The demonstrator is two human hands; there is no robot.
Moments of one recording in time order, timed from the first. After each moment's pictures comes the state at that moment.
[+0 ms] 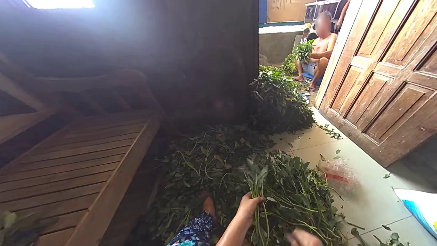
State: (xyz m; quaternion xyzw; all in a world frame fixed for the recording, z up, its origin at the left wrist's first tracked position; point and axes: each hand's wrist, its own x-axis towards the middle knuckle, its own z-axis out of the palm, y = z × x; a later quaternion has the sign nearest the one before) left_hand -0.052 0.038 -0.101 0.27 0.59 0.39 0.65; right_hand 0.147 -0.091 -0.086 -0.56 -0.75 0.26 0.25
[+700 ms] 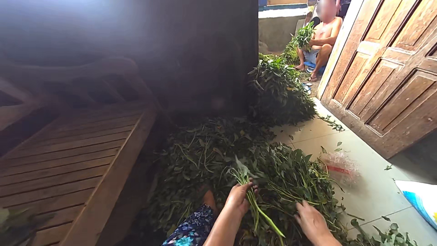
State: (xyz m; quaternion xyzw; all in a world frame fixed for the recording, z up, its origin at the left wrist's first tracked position) left_hand -0.068 0.044 -0.054 0.05 0.54 0.51 0.67; right_hand 0.159 -0.021 -0.113 -0.68 -0.67 0.28 -0.08
